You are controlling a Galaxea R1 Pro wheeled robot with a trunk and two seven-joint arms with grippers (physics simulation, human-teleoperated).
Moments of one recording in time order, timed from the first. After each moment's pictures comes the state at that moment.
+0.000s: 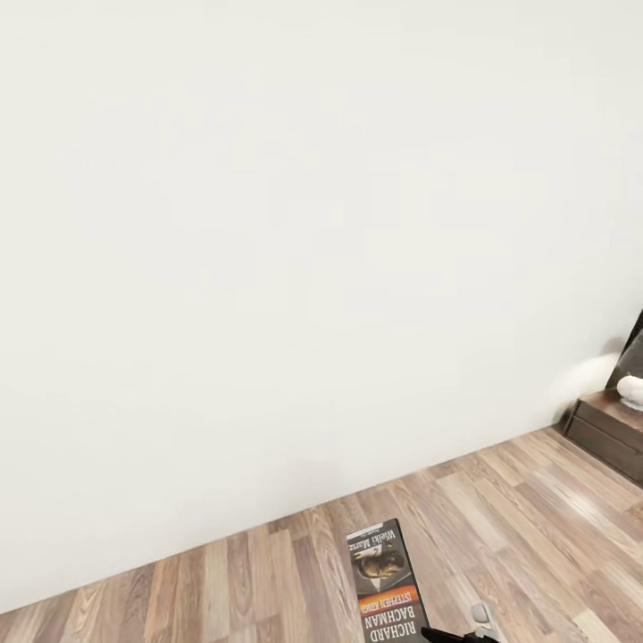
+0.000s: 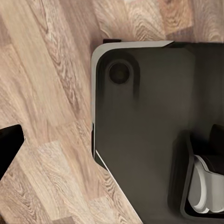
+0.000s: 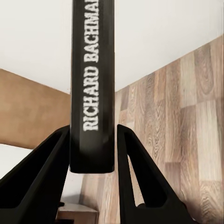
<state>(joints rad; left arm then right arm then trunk) -0.03 0.05 -0.35 -0.07 0.38 -0.06 -0.02 -0.40 -0.21 -0.62 -0.17 0.30 0.06 1.32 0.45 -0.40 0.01</state>
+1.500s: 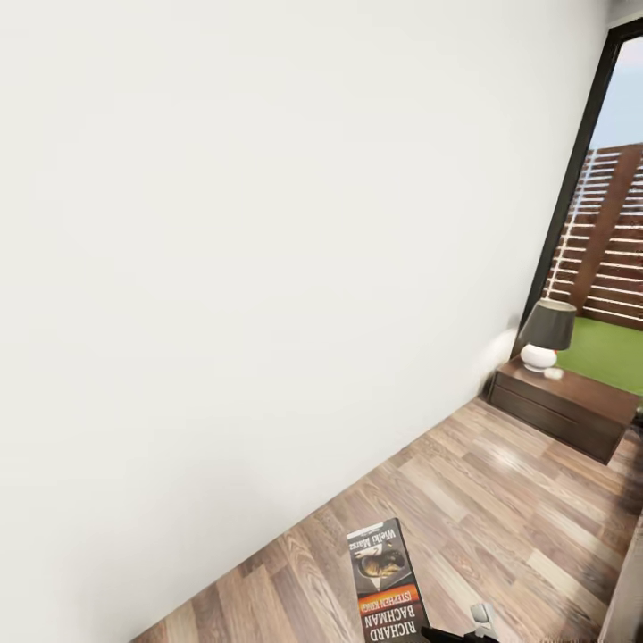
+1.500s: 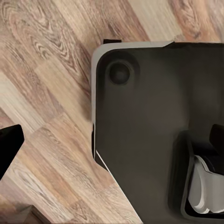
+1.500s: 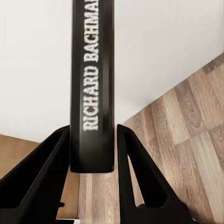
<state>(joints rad) -0.03 0.05 -0.35 -0.07 0.38 -0.06 -0.02 -0.40 -0.21 -0.62 -0.17 0.30 0.06 1.32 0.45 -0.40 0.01</state>
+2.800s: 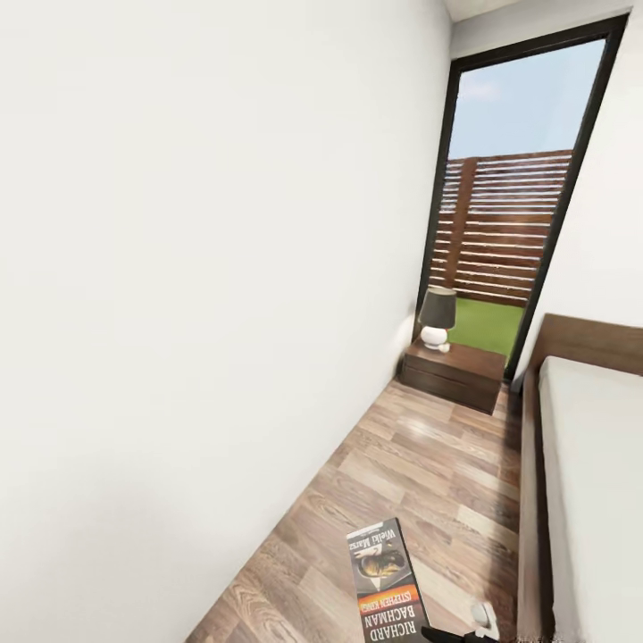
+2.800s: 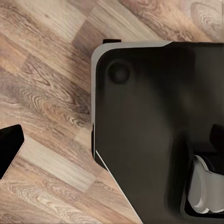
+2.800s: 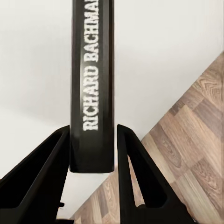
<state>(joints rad) -0.03 0.05 -0.35 -0.07 0.38 -0.06 -0.02 -0.40 -0.21 -0.62 -0.17 0.30 0.06 1.33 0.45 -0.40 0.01</state>
